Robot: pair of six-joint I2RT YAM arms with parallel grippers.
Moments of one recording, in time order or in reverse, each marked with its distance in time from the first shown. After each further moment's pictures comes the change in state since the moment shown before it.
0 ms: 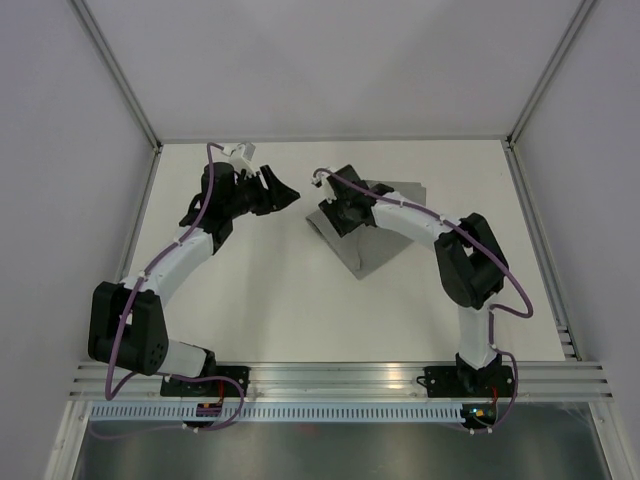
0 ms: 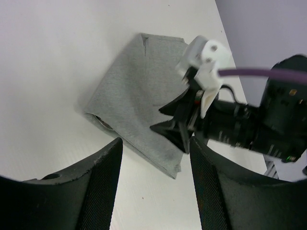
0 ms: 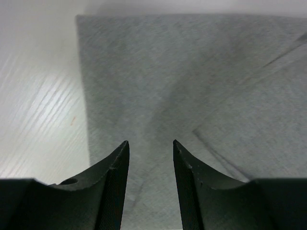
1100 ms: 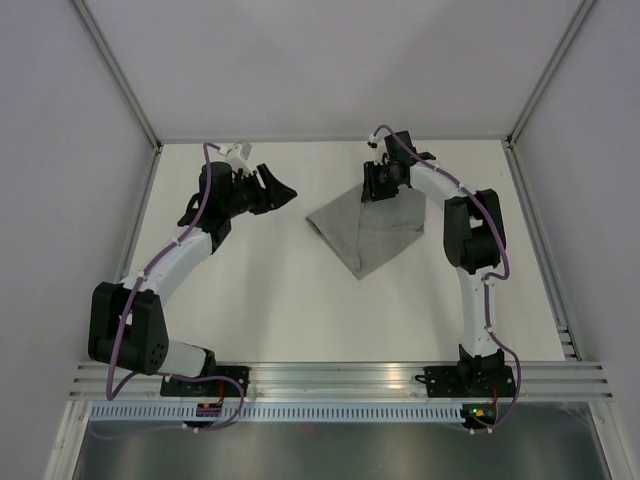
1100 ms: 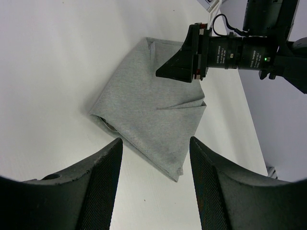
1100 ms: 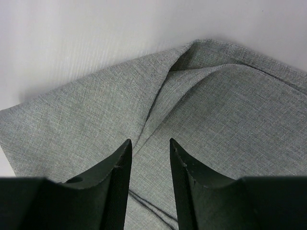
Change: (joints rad) left arm 0.020 0.000 0.000 0.003 -0.016 -0.008; right arm -0.392 0.275 0.311 -0.048 -0.404 0.176
